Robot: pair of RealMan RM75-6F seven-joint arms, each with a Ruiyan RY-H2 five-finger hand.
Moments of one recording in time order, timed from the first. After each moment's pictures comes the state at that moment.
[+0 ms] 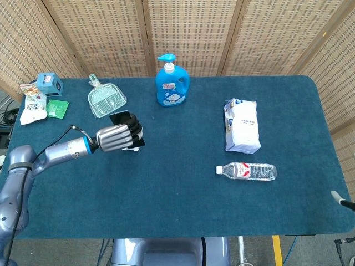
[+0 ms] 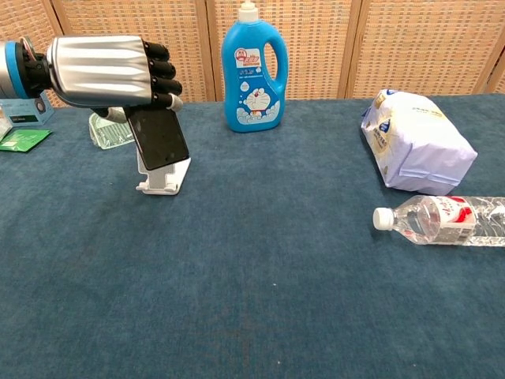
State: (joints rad) left arm -0.99 -1.69 0.19 -0.20 2.04 1.45 0.02; right arm 0.02 -1.08 0.18 -1.56 -1.30 1.50 0.02
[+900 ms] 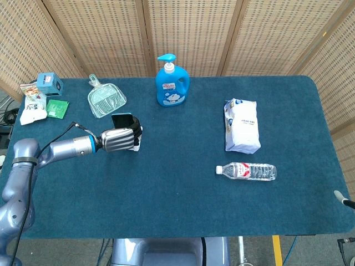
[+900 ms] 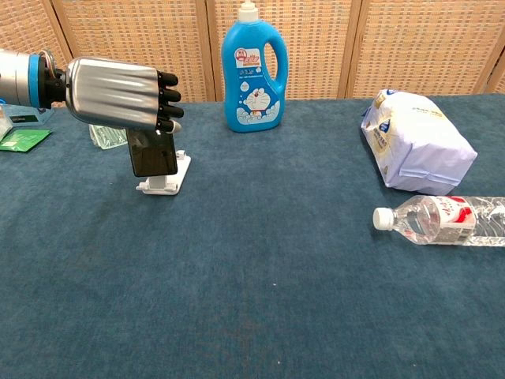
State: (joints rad) left arm -1.04 -1.70 0.32 -0.15 2.06 1.36 0.10; right arm 0.02 -1.08 0.18 -1.55 -1.28 1.49 0.04
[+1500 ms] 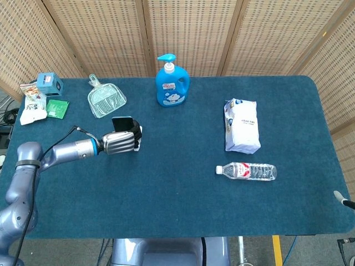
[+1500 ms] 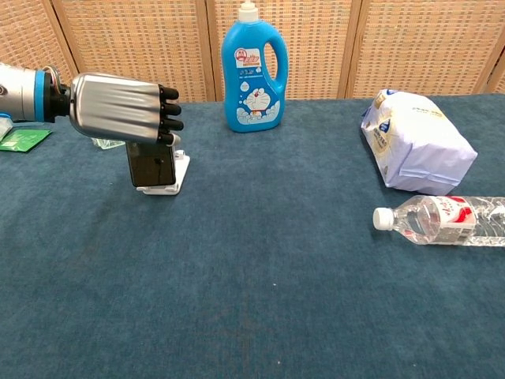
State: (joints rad) left arm -1.03 -1.74 0.36 -0.14 2.04 1.34 0.12; right arm 0.02 -1.08 0.18 -1.55 -1.28 1.48 0.04
